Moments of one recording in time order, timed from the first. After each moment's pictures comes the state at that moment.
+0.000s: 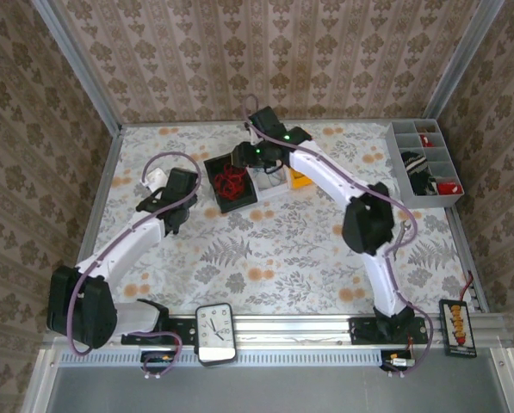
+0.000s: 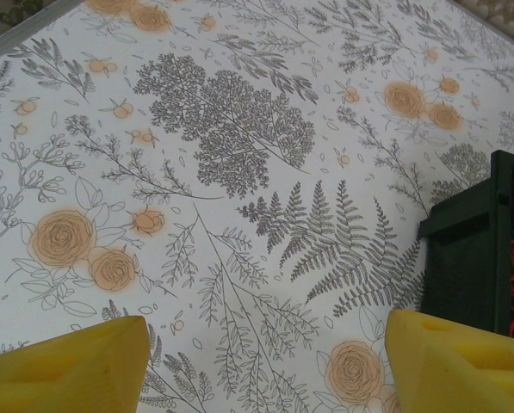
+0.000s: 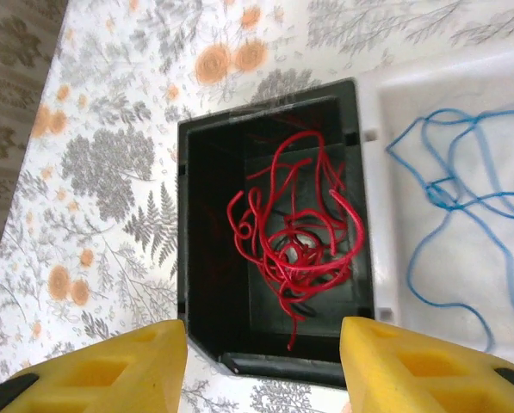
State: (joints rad) left arm -0.42 1.28 0.89 -0.53 -0.55 -0.89; right arm 0.58 2.13 2.03 -0.72 -0.15 0.50
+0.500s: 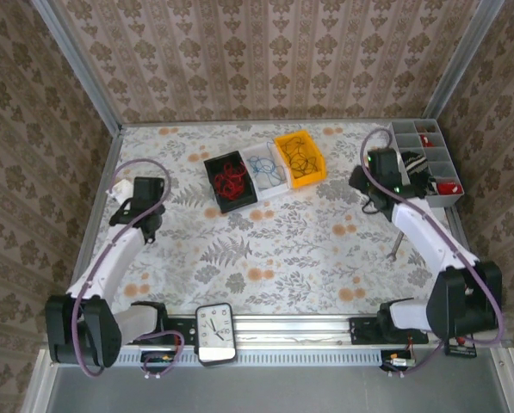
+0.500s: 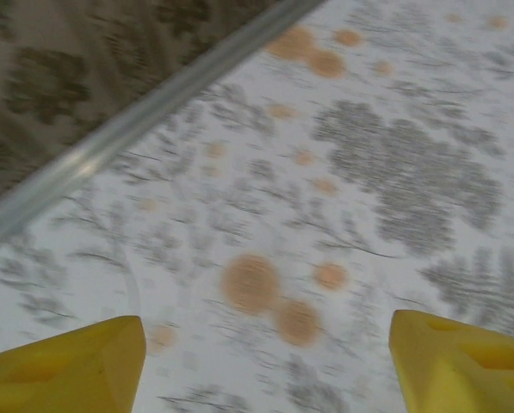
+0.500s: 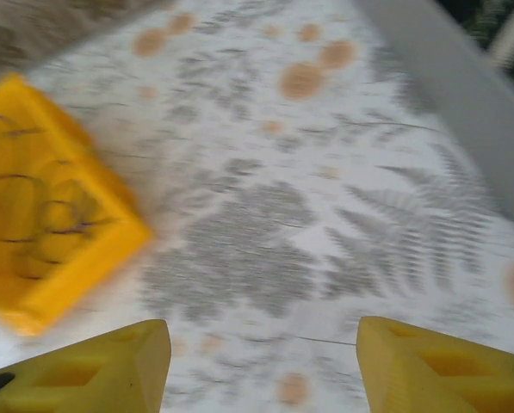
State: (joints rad) left arm -0.12 1.13 0.77 -0.56 -0.57 -0.68; right arm 0.12 1.28 0.92 -0.40 0.25 0.48
